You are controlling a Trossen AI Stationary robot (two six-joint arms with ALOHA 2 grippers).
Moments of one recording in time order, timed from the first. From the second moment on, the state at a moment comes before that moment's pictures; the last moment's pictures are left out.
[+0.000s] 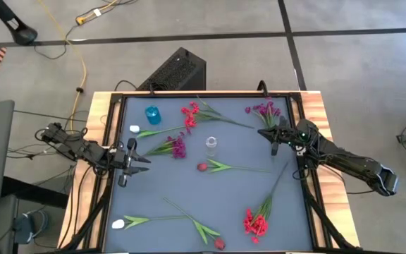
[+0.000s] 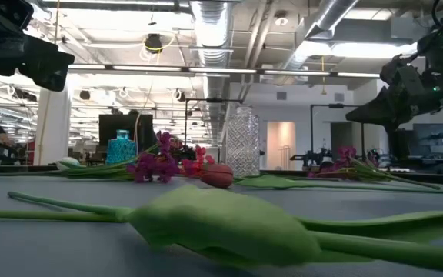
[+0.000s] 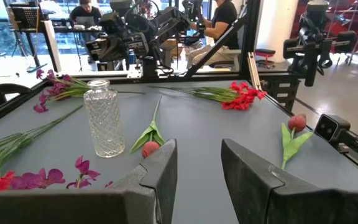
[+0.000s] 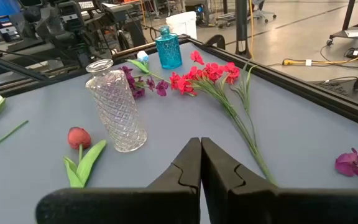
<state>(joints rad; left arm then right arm) -0.46 0.00 0.07 -0.12 -0.35 -0.05 -0.62 0.28 0.01 0.05 -0.26 0.12</state>
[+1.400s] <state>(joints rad) -0.46 0.00 0.06 0.02 -0.36 -0.17 -0.62 0.28 0.01 0.07 -0.26 0.13</state>
